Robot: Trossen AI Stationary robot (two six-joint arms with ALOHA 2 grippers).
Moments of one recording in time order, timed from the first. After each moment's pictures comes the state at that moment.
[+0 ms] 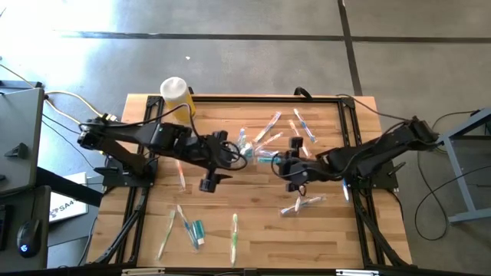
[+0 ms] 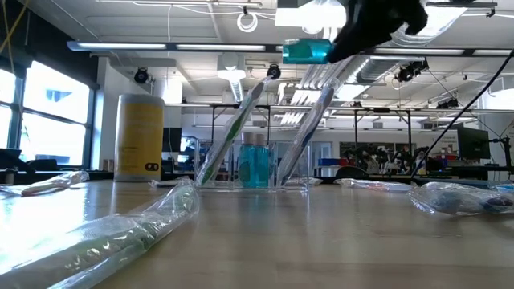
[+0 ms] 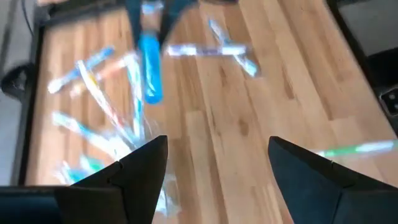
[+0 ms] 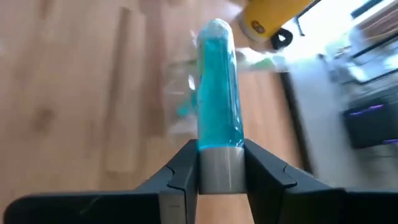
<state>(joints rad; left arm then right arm) -0.20 1.45 1.63 -0.94 -0.15 0.06 0.30 1.36 1.03 -0.53 0.65 -0.11</state>
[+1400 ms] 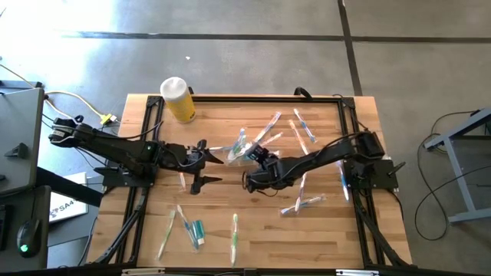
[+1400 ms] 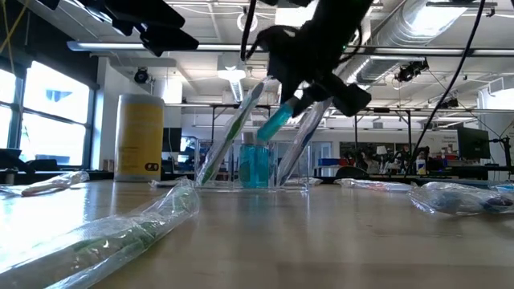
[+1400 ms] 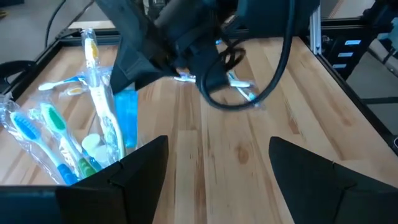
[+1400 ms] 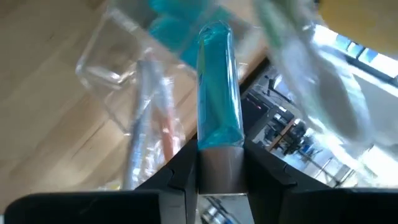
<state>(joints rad) -0.20 1.00 0.66 0.00 -0.15 -0.05 0.20 1.93 1.43 -0.81 0.96 -0.85</state>
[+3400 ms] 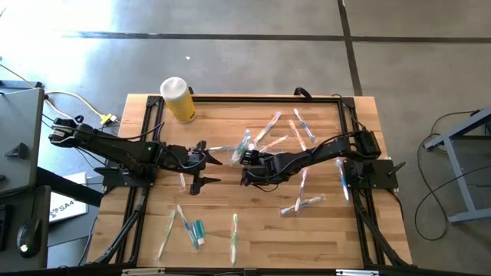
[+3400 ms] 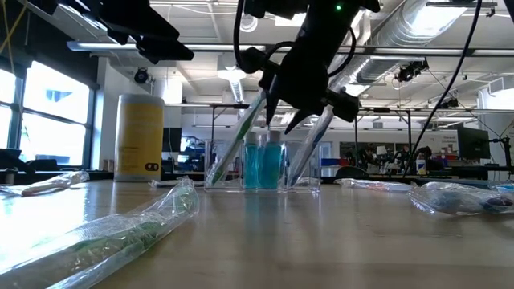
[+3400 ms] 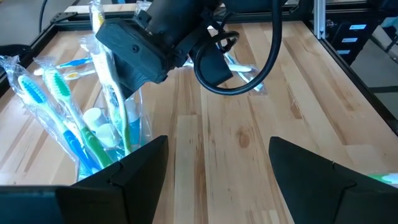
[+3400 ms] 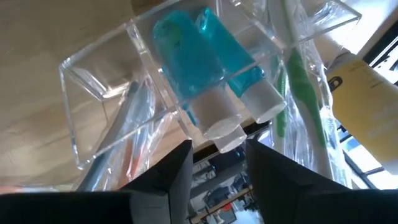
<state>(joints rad) -0.20 1.00 0.64 -0.02 -0.15 -0.06 0.16 1.95 1.43 -0.70 0.79 -1.30</state>
